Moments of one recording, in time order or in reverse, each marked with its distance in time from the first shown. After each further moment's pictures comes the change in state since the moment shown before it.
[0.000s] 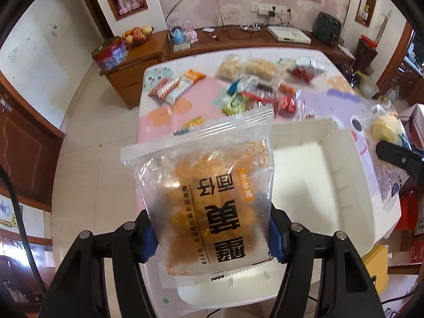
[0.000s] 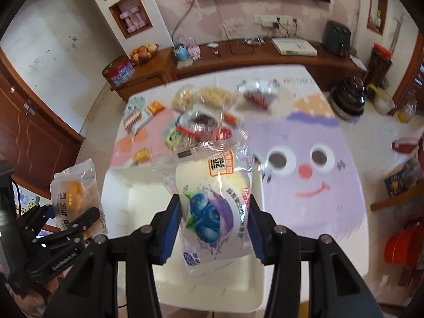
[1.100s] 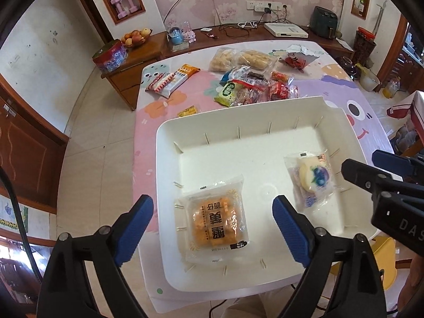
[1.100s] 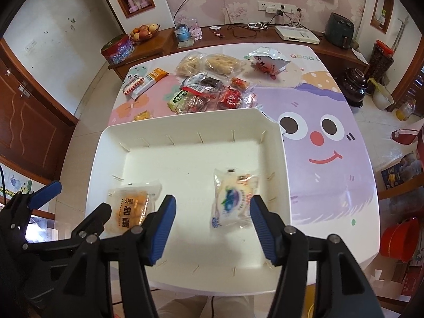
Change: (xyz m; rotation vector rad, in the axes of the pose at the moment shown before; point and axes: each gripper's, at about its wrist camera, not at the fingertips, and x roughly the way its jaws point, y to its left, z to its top) left arm -0.015 -0.024 -0.028 0.039 -0.001 0.042; right arm 0.018 0.026 -0.044 -0.052 0.042 -0.026
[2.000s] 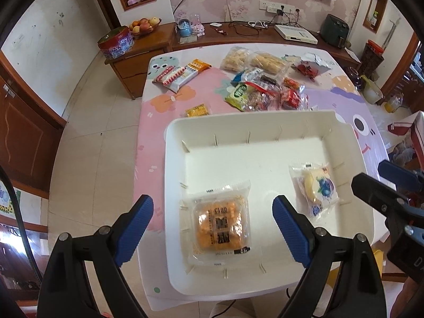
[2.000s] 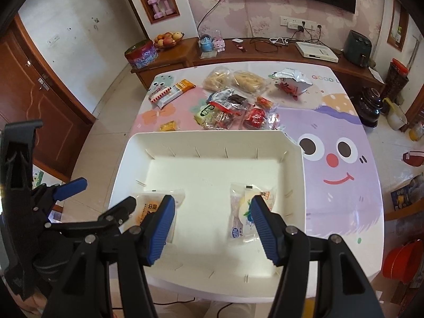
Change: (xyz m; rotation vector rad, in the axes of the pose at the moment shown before) left arm 0.007 0.025 0.016 -0.090 0.028 -0.036; right arm -0.017 0.020 0.008 -0.073 -0.051 0.073
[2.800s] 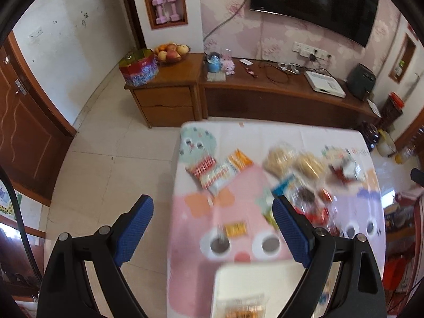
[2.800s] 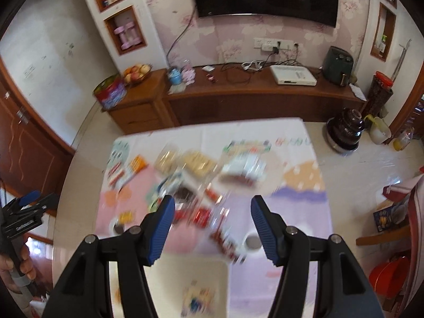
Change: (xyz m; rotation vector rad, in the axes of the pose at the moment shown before) left arm 0.009 0.088 0.220 -0.149 -0.110 0.038; right arm -0.003 -0.109 0.223 0.085 -0.079 -0.102
